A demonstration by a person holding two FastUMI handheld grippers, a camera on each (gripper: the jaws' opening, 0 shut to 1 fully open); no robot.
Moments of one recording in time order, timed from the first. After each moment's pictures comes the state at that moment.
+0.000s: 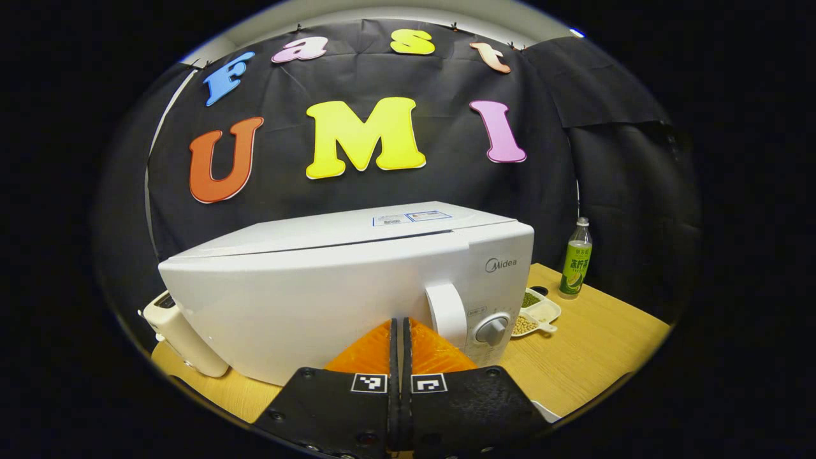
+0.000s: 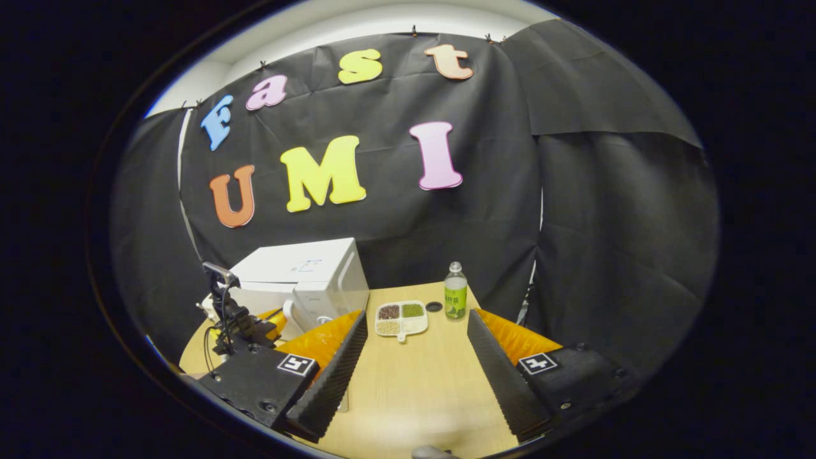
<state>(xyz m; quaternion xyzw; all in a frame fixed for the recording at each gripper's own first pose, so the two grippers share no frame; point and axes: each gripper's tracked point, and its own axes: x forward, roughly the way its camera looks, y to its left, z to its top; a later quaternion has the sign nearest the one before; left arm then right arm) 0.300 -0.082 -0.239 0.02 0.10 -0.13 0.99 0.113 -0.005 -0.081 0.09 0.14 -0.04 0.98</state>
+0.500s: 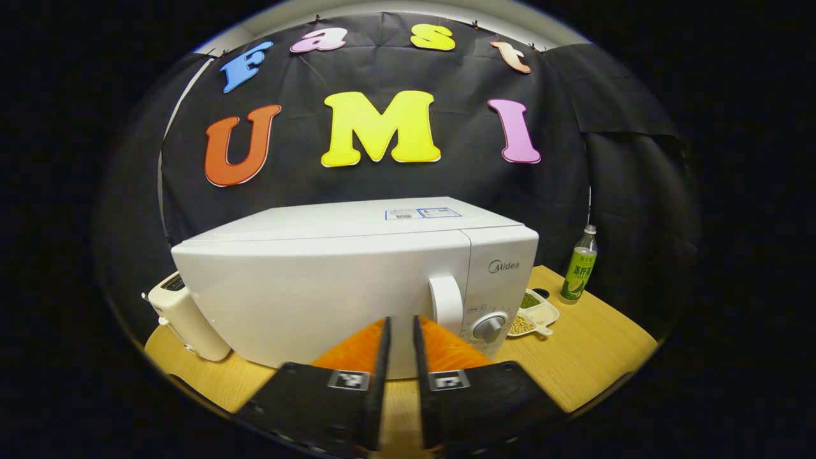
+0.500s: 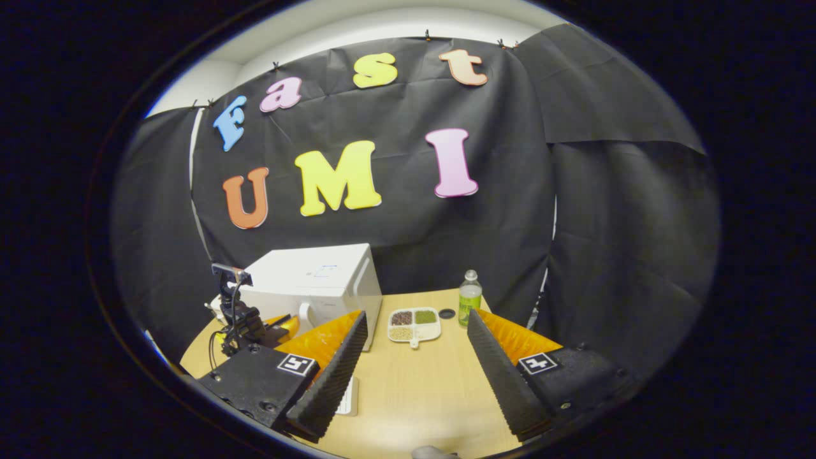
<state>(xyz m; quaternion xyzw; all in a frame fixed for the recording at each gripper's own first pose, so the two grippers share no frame) 0.275 -0.072 -0.222 0.00 0.11 -0.11 0.99 0.121 0.020 -0.061 0.08 0.12 -0.02 0.99</state>
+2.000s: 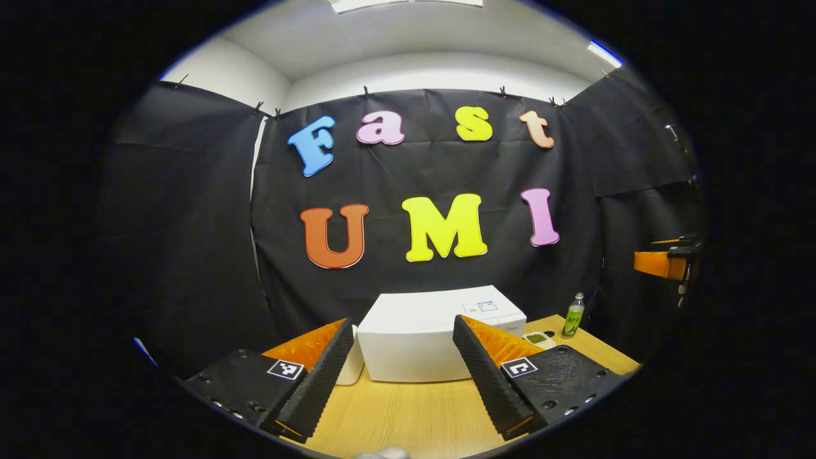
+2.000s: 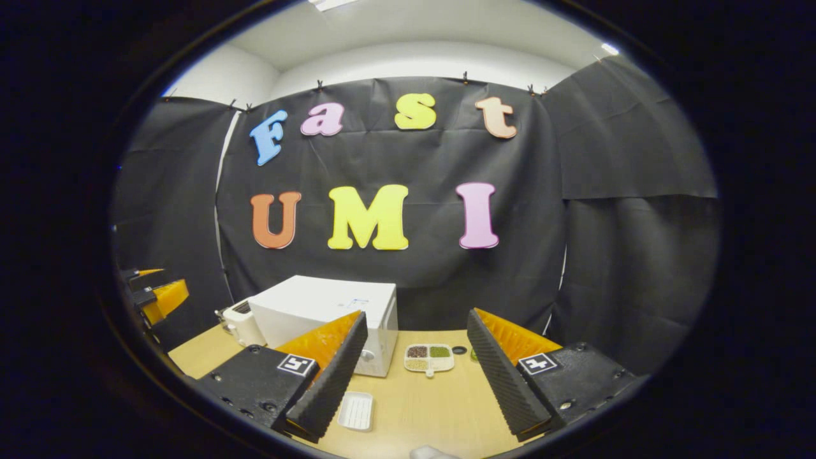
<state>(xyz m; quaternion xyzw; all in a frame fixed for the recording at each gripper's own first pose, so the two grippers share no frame) 0.072 0.080 -0.012 0.02 0.00 0.00 1.00 0.081 0.082 0.002 0.03 0.02 -0.01 1.00</state>
